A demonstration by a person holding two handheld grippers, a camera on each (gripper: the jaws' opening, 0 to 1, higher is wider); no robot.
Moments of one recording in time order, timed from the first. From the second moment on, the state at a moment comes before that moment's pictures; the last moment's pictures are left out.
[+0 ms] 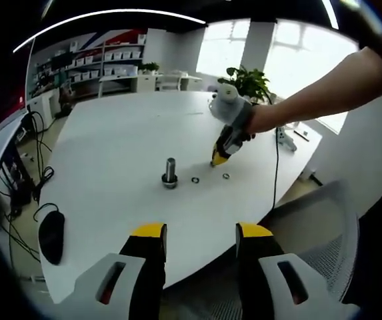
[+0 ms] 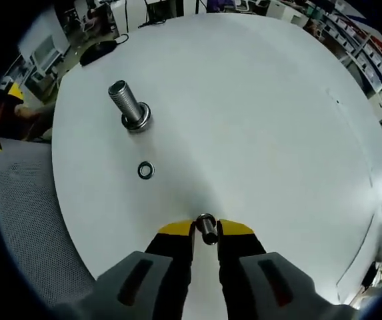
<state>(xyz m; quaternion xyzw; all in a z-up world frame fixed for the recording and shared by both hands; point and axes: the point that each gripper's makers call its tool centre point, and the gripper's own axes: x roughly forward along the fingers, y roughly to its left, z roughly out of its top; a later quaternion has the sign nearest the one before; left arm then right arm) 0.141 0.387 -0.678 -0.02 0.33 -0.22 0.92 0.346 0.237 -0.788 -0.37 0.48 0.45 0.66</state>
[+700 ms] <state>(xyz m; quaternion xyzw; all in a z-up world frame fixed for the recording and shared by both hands) 0.145 0.381 -0.676 -0.03 0.32 -0.23 0.92 0.338 0.221 -0.780 -0.35 0.48 0.44 0.67</state>
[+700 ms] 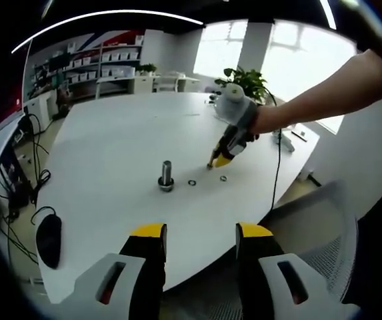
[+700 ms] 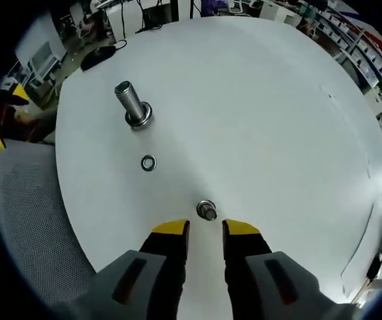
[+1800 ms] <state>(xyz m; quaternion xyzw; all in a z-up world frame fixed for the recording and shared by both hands) 0.142 0.382 -0.674 -0.03 0.32 -0.23 0.92 0.293 0.217 -0.802 -0.38 0.50 0.47 0.62</state>
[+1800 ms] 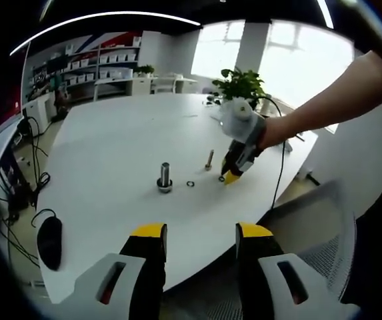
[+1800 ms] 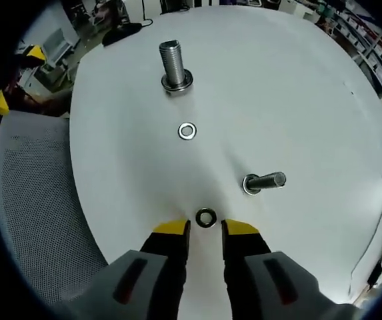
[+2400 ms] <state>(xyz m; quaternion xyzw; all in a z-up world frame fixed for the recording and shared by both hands) 0.142 0.375 -0.678 -0.03 0.32 -0.24 0.92 0.296 0.220 -0.803 -0.41 0.53 0.44 0.60</state>
